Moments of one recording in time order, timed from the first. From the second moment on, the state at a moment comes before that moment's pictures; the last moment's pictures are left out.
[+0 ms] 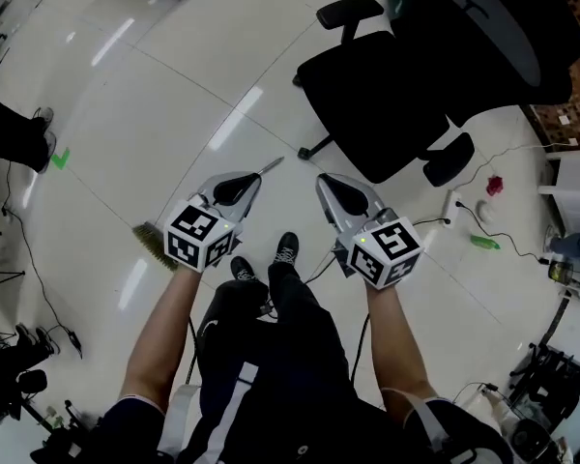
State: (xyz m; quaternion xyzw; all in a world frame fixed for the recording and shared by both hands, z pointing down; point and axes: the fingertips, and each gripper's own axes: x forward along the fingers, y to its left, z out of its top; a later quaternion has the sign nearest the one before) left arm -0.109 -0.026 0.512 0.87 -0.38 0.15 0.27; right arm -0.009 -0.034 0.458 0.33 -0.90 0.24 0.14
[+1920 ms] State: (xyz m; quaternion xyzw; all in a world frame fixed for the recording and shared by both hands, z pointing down) left arm -0.077 -0.088 1.248 0.81 -0.24 0.48 0.25; right arm 0.019 -0.099 0.963 0.47 -0.80 0.29 0.22
